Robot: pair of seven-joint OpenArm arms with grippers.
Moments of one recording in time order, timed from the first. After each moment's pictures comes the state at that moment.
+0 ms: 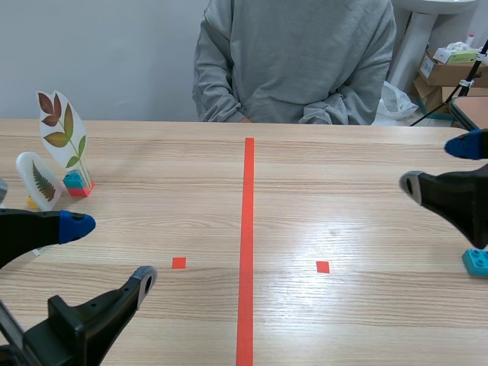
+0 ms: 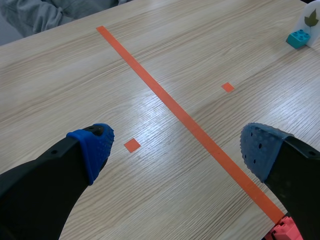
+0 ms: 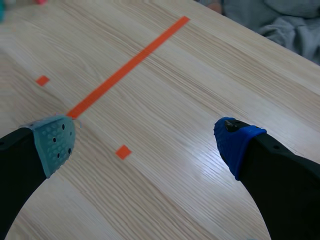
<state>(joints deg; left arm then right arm) 50.2 -30.5 -1.4 123.5 -14.0 -19.5 -2.2 -23.0 35.7 18.0 105.5 38.7 45.3 -21.8</state>
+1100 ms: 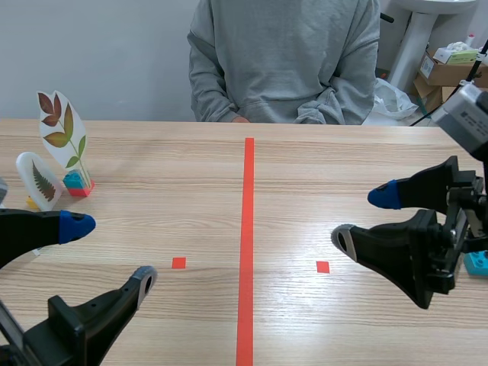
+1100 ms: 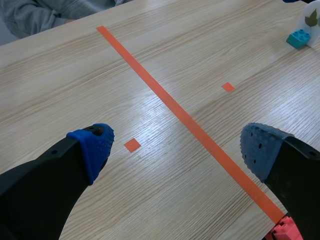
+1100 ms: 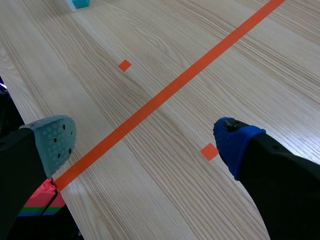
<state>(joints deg) 50.2 -30.5 -1.4 123.5 -14.0 -19.5 -2.2 -23.4 35.7 6.5 107.6 46.0 45.3 -28.9</state>
